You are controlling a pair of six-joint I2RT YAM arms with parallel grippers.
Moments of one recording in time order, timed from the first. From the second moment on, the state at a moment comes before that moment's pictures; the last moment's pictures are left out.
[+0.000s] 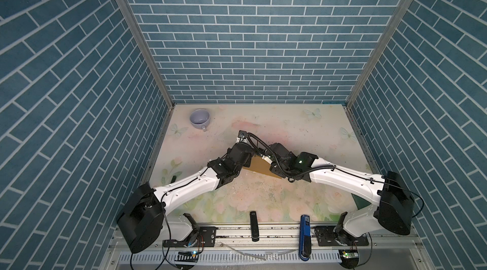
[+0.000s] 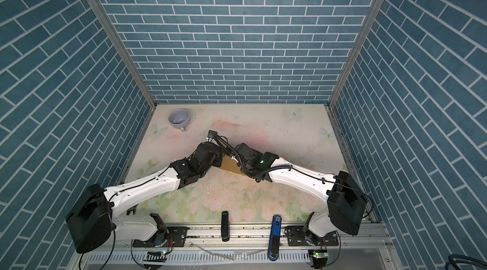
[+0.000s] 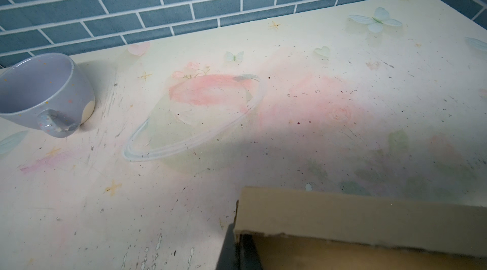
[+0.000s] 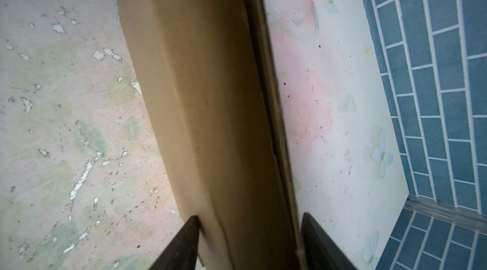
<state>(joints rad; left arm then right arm) -0.80 1.32 0.80 -0.15 -0.44 -0.35 1.02 1.47 1.08 -0.62 0.43 -0.32</state>
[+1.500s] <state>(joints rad) -0.80 1.28 0.74 -0.12 -0.46 -0.33 1.06 1.49 1.09 -0.55 0.45 -0.35</state>
